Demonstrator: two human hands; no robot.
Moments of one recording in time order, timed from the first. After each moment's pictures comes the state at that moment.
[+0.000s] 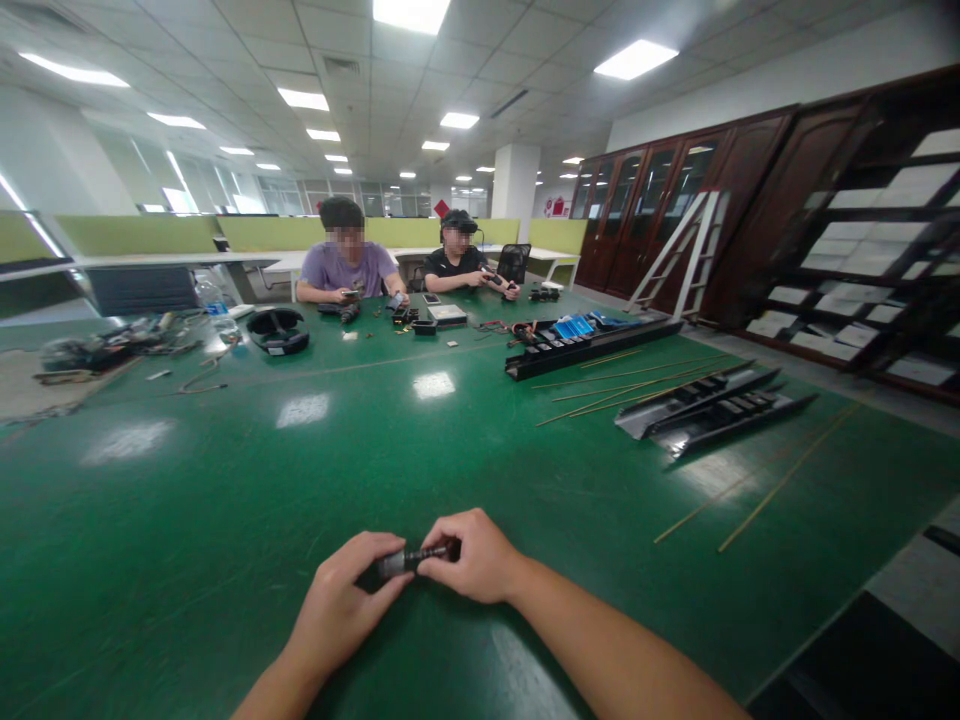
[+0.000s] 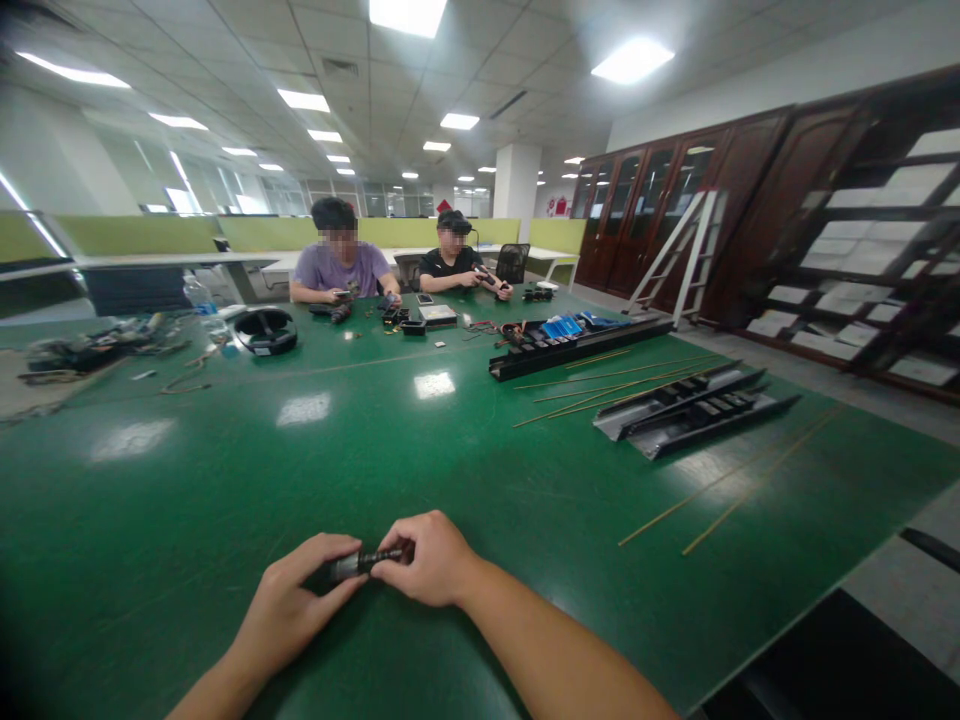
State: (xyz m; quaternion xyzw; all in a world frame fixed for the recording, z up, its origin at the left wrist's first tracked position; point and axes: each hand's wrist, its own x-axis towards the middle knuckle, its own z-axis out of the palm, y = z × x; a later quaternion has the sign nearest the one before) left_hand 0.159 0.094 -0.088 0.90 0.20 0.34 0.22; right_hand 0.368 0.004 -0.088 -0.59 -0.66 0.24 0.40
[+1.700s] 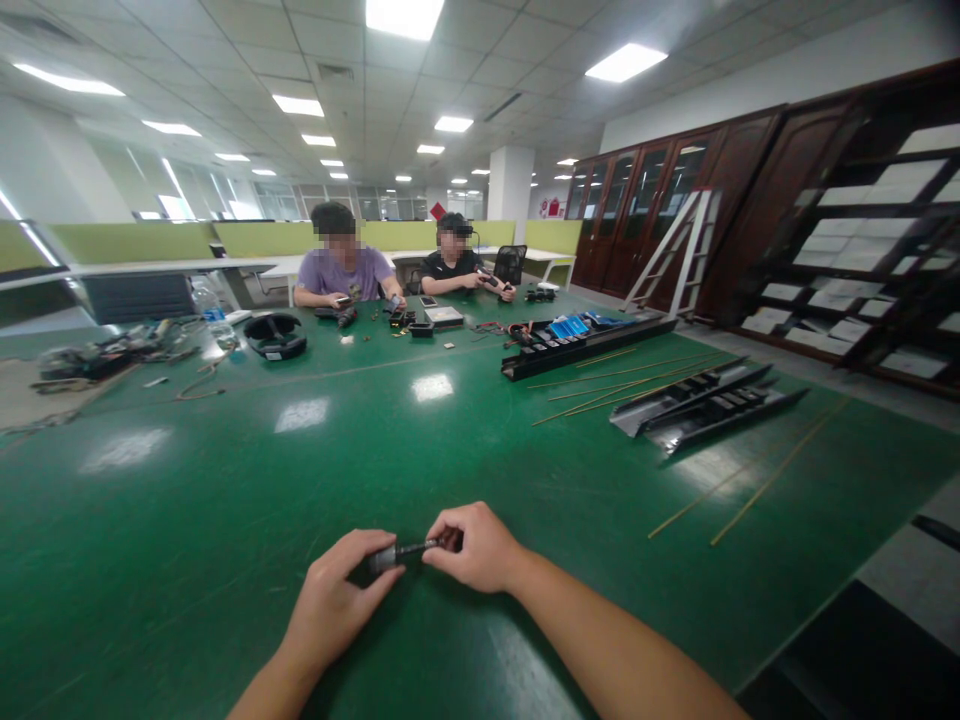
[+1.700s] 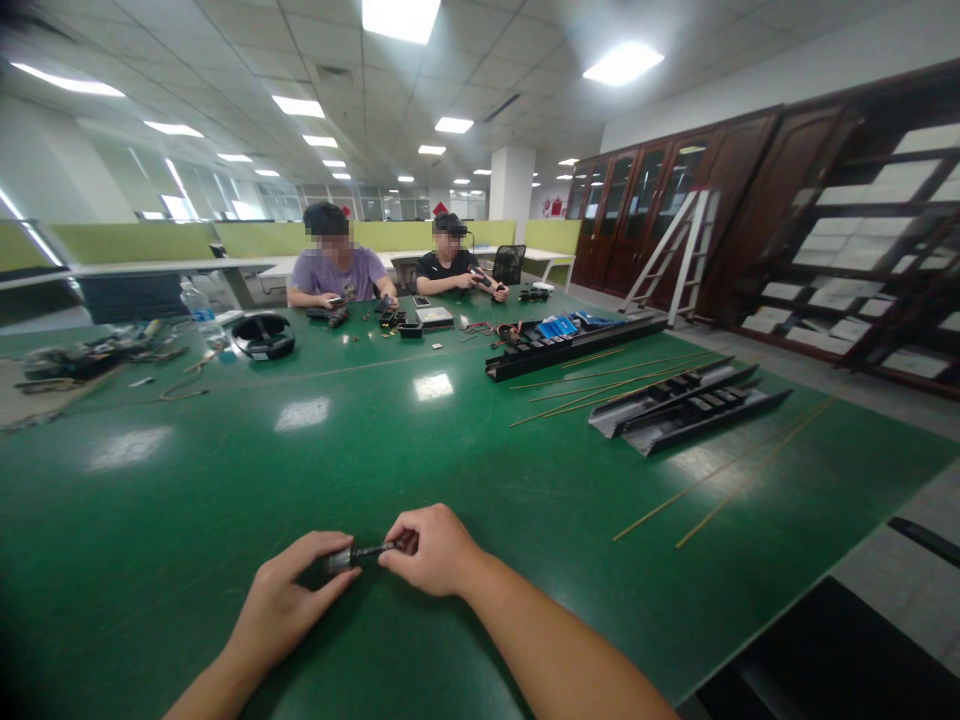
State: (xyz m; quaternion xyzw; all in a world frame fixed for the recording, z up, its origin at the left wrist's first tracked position) left_hand 0.155 0.101 -0.091 0.90 0.22 0.33 0.20; right_hand 0.377 0.004 -0.092 -0.59 -0.63 0.26 0.43
